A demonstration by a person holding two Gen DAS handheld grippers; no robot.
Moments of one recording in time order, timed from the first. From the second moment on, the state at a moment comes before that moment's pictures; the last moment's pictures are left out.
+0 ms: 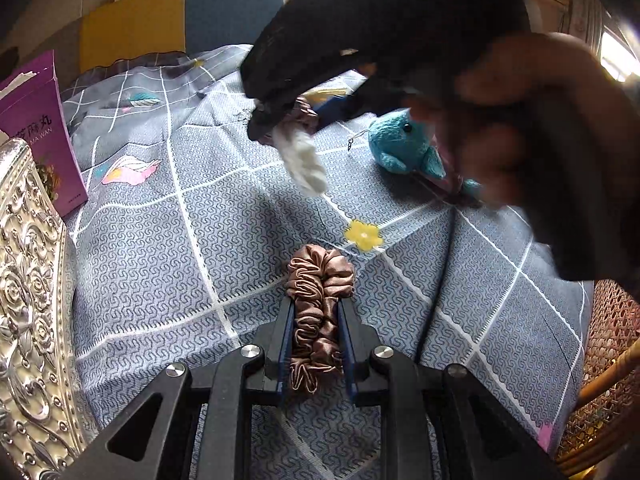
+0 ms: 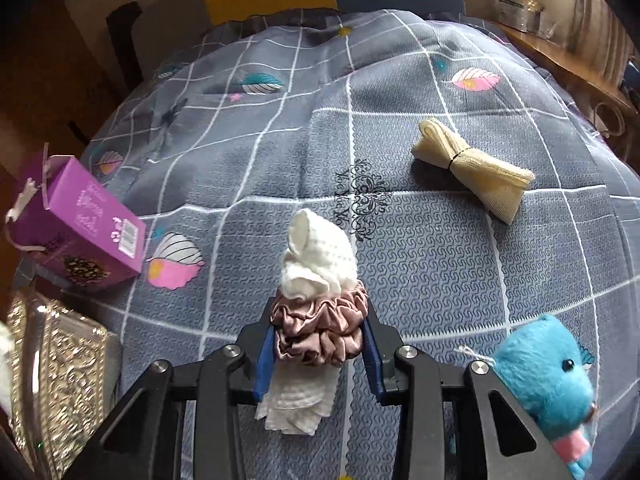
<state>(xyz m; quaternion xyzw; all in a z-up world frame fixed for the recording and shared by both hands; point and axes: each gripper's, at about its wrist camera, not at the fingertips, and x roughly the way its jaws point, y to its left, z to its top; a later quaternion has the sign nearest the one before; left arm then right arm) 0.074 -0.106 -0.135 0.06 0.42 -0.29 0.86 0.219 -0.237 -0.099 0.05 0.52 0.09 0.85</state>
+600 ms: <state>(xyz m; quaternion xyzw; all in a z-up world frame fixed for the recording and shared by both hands) 0.063 -0.122 -0.131 0.09 0.41 -0.27 0.87 0.145 -0.250 -0.132 -0.01 0.58 0.07 0.81</state>
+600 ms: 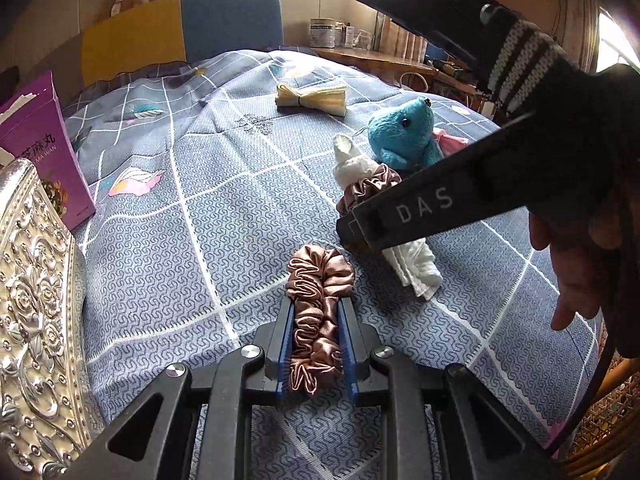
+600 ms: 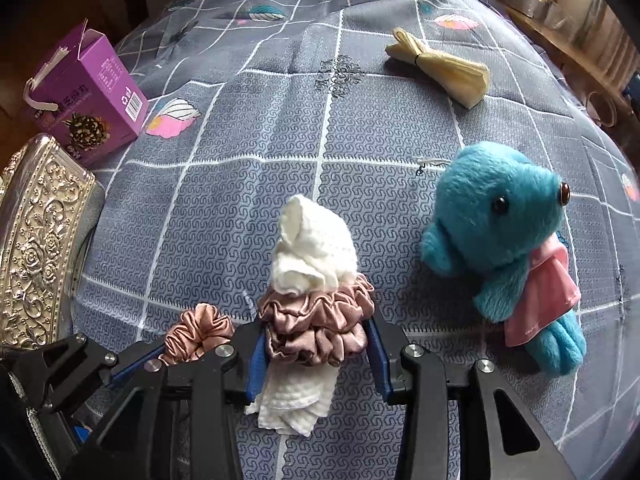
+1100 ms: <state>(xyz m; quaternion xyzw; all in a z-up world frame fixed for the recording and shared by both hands) 0.072 -0.115 -0.099 0.07 0.42 -0.24 0.87 0.142 -0.250 -0.130 -0.02 0.56 0.09 0.82</state>
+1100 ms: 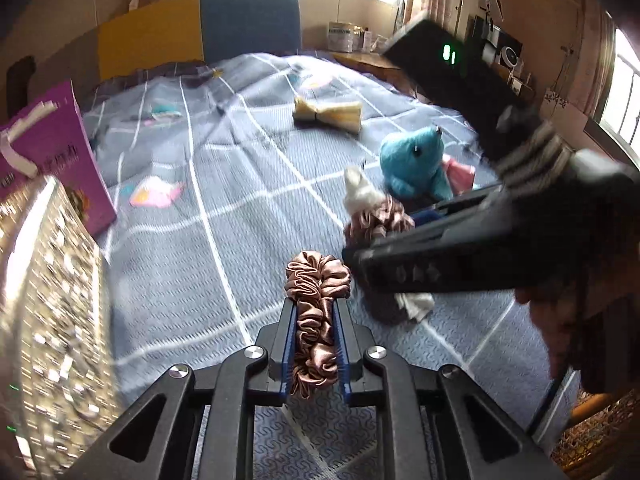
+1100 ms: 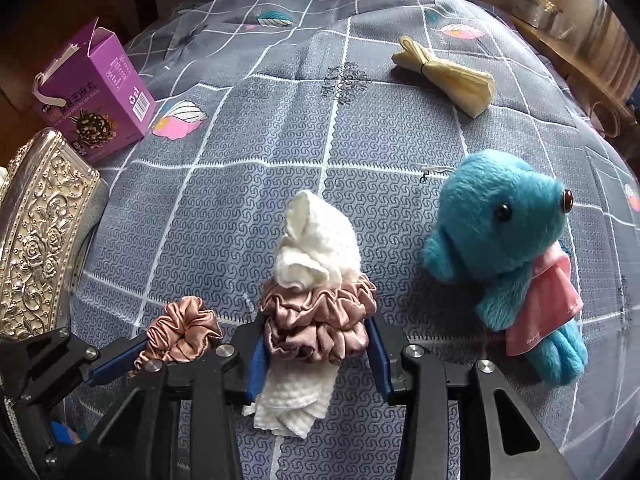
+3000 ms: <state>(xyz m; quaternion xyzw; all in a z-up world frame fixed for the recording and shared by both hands) 0.048 0.175 -0.001 -0.05 0.33 0.07 0.94 0.134 -0.232 -0.127 -0.11 0.53 0.08 0.84</state>
